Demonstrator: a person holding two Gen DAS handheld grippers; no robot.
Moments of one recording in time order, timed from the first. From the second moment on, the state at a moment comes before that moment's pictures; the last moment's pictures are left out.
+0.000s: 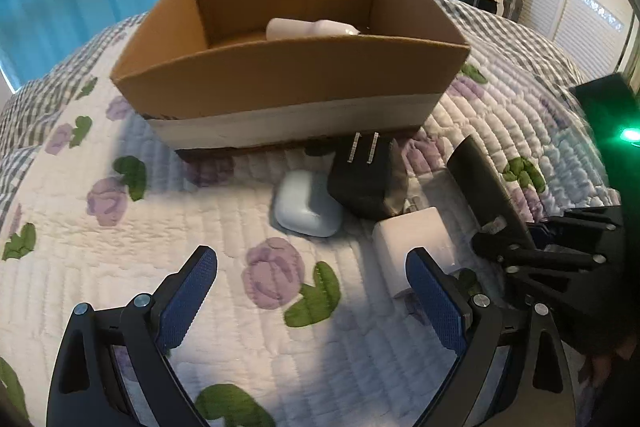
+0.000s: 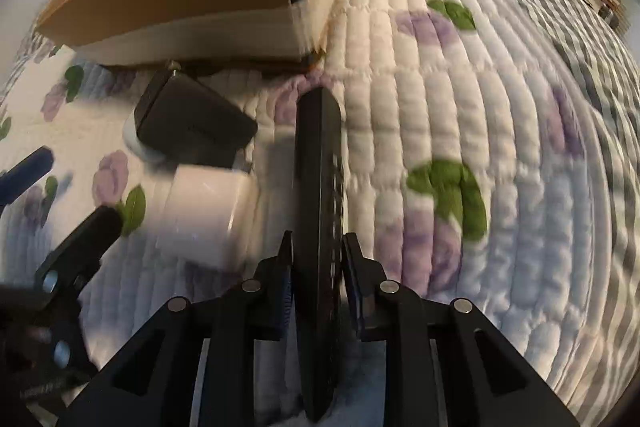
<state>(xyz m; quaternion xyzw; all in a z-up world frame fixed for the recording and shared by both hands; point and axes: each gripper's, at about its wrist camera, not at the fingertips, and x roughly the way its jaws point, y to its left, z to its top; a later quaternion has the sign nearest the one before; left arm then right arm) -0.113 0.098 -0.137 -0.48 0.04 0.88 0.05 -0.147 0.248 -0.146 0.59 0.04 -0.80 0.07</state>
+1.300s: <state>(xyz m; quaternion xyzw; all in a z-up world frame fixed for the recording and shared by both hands) -0.101 0.071 -0.022 -0.40 0.00 0.91 0.10 -0.134 0.234 -0.011 0.46 0.05 -0.88 0.09</state>
